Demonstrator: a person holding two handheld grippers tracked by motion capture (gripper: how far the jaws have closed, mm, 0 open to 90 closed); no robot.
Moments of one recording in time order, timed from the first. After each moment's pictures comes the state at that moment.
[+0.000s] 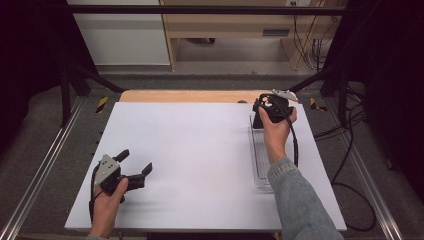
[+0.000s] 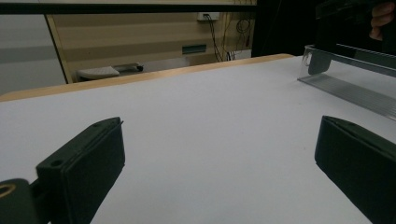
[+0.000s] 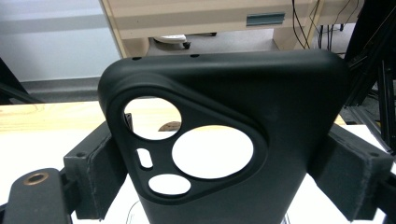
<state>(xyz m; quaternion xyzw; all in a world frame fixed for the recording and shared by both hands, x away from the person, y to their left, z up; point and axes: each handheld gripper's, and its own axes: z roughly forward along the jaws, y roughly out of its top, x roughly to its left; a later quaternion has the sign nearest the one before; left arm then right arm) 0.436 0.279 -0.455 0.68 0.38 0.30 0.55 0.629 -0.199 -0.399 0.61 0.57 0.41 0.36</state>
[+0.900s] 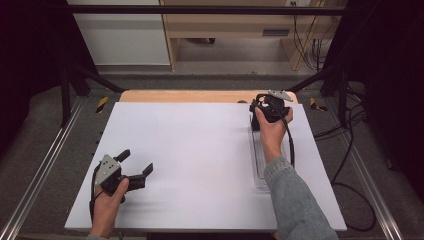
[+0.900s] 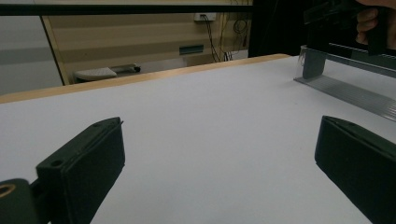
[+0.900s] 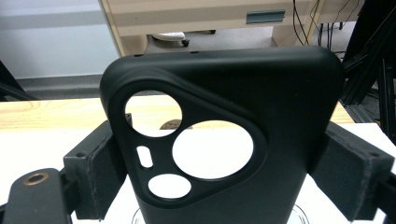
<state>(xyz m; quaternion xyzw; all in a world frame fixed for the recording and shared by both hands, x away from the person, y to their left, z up) 0.435 0.278 -0.454 0.68 0.38 0.30 0.56 0.636 -0.190 -0.407 0.61 0.58 0.40 0.36</state>
